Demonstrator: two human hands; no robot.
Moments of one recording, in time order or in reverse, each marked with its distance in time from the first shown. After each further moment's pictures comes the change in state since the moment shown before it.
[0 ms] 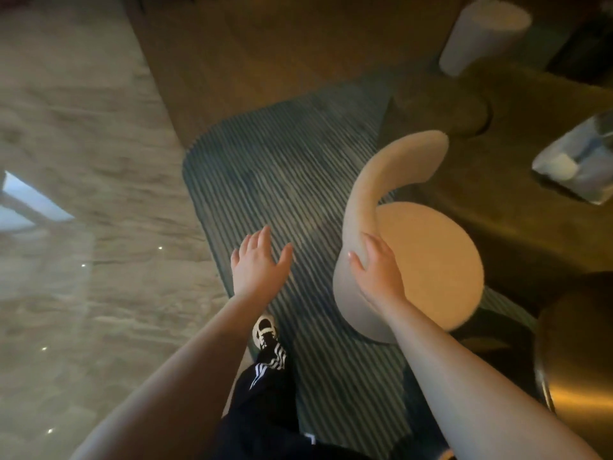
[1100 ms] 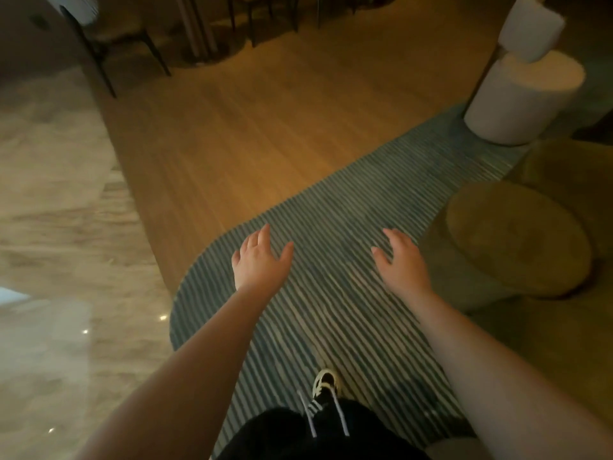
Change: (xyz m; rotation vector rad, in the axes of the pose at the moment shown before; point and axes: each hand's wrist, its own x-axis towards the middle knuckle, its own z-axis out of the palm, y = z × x) left_hand 0.874 0.085 -0.088 0.074 -0.080 0.025; right_hand 0.835 -0.169 -0.062 -0.014 0.082 0.088
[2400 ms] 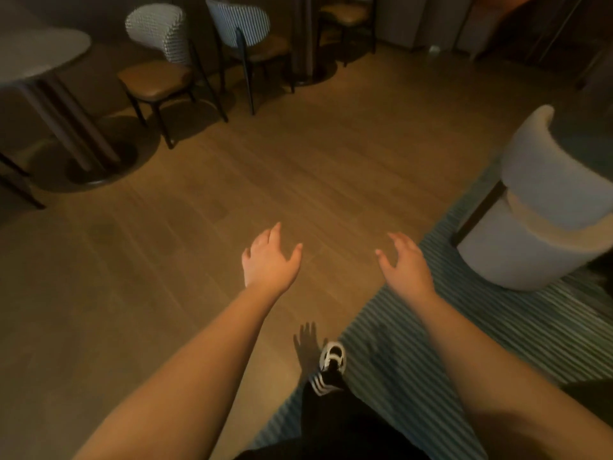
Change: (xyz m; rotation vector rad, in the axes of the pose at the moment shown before) left_hand 1.094 0.434 0.006 -0.013 -0.031 0.255; right_hand 1.110 -0.013 -0.186 -0.047 0.221 0.117
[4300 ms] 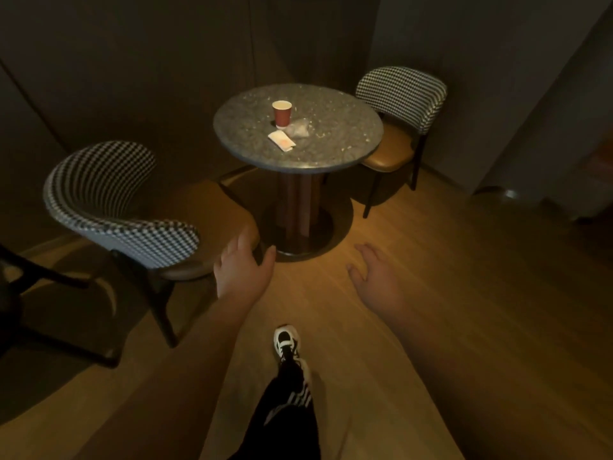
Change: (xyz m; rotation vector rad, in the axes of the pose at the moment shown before) left_hand 1.914 0.317 0.014 -0.145 0.258 -0.131; right_hand 1.963 -0.158 0.046 0.003 -0.035 -0.221
